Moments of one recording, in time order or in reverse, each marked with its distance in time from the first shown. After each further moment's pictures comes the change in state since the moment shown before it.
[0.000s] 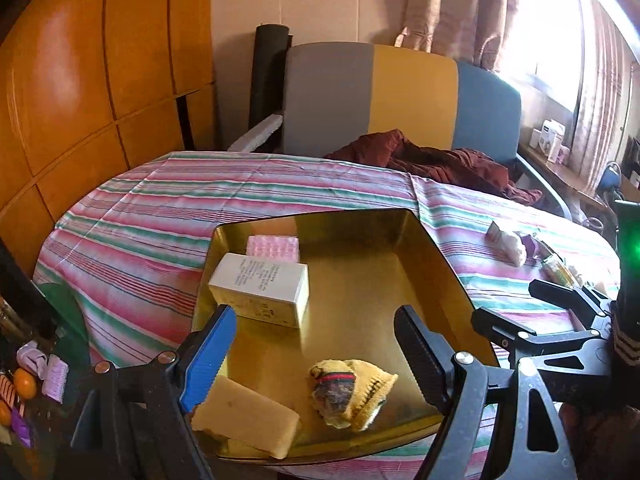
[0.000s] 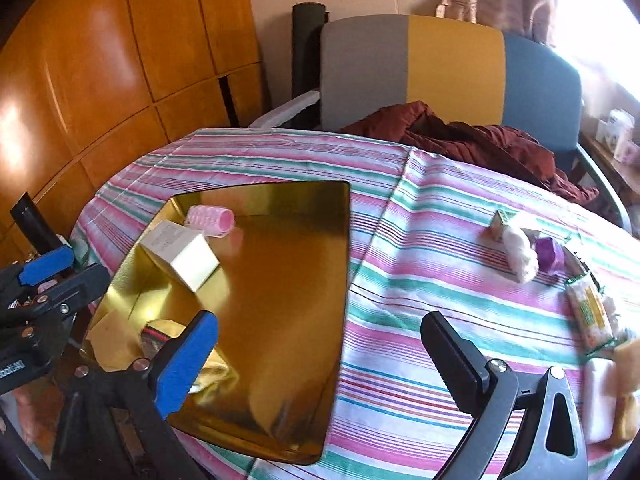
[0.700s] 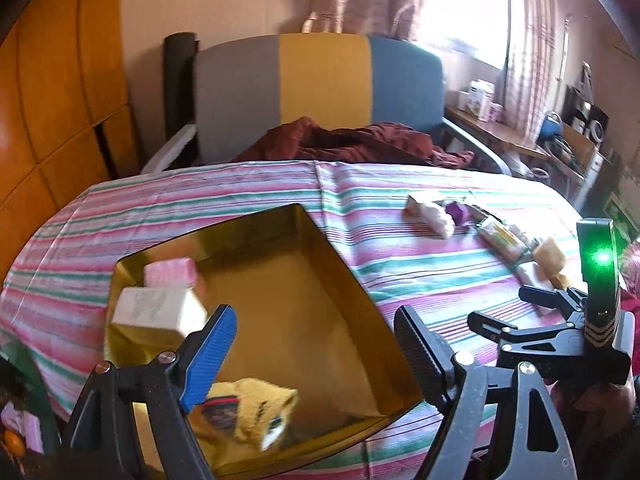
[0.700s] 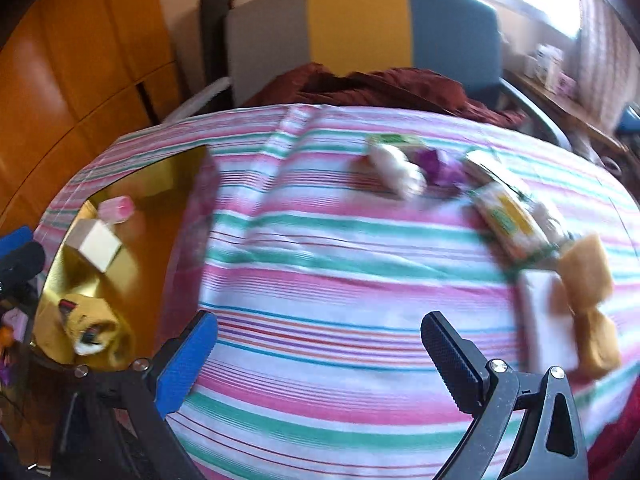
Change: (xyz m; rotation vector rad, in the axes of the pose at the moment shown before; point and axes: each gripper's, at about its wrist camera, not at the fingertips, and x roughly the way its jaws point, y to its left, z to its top) left arm 0.009 -0.085 0.010 0.202 0.031 -0.207; right arm -0.020 -0.107 -0.054 0.209 0.077 -0.180
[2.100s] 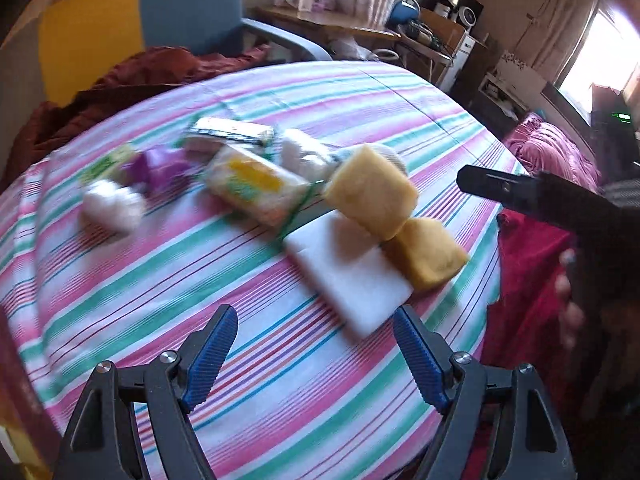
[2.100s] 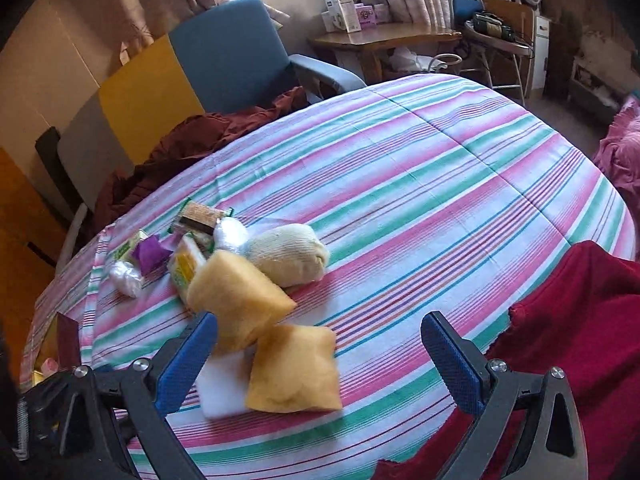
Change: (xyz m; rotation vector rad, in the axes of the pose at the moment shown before) left arm 0.134 -0.281 0.027 0.341 0.349 -0.461; right arm -0.075 -0.278 -0.011 0.526 -0.058 -0.195
